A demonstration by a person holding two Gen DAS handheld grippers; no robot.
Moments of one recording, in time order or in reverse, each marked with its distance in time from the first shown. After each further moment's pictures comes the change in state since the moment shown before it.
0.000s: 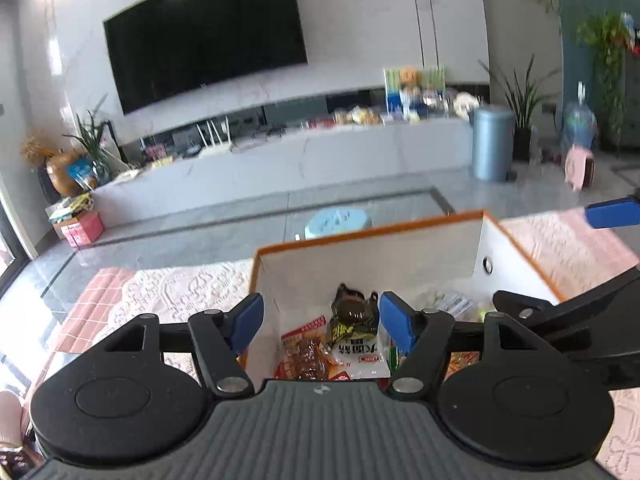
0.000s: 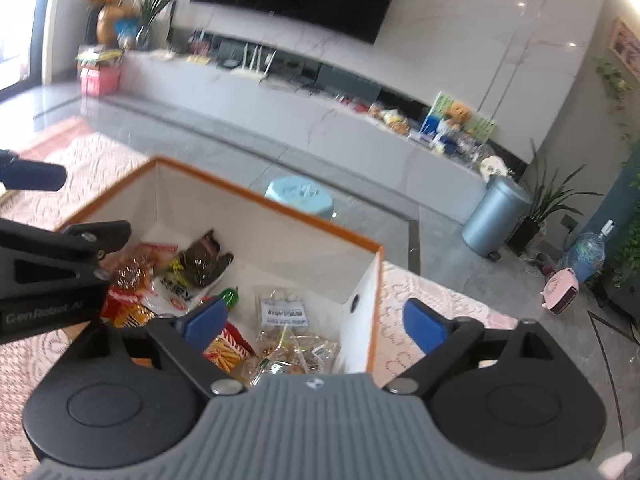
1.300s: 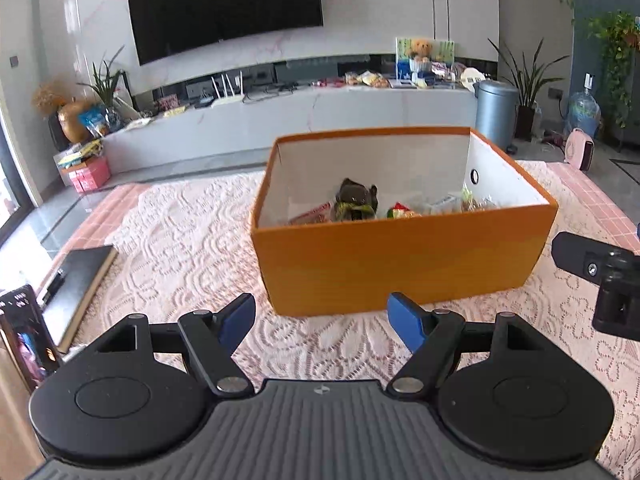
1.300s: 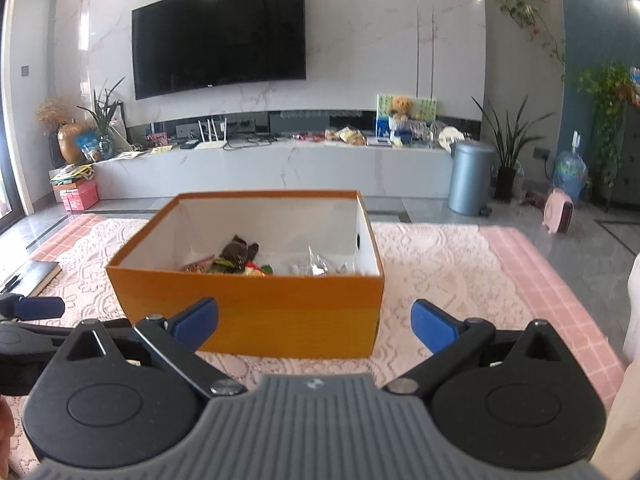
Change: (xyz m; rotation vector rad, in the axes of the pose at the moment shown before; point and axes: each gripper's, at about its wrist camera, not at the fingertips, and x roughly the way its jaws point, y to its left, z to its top) left arm -0.040 0.002 -0.094 -0.074 0.112 -0.006; right arm -0.097 0.024 -0.123 0.379 -0.135 0.008
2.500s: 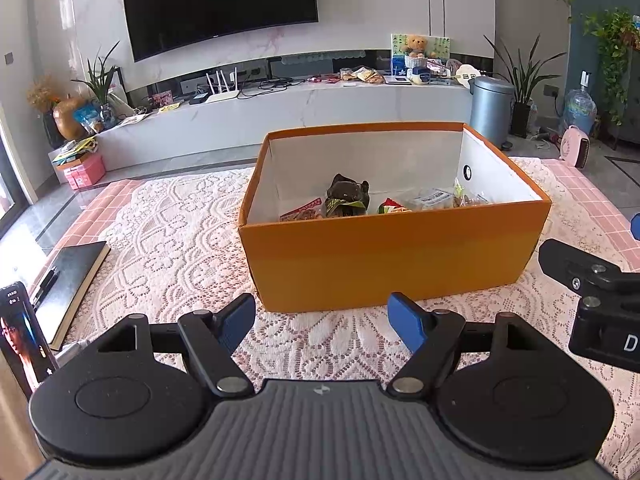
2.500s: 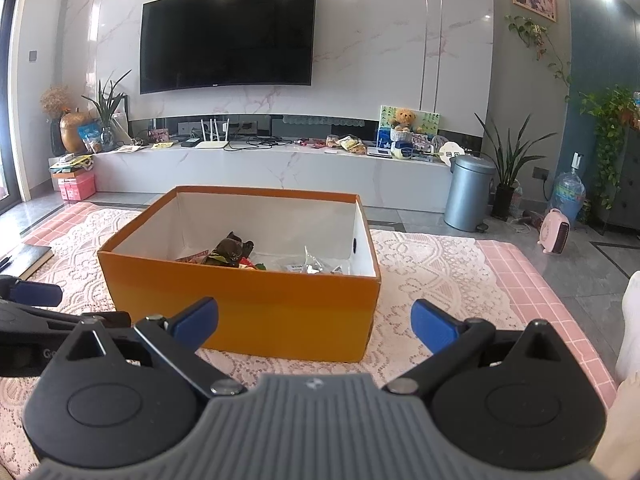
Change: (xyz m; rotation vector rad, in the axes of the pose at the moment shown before) left arm -0.004 -0.004 0.003 0.003 0.009 -0.010; right arm 0.003 0.004 -0.011 -0.068 -0.036 -0.013
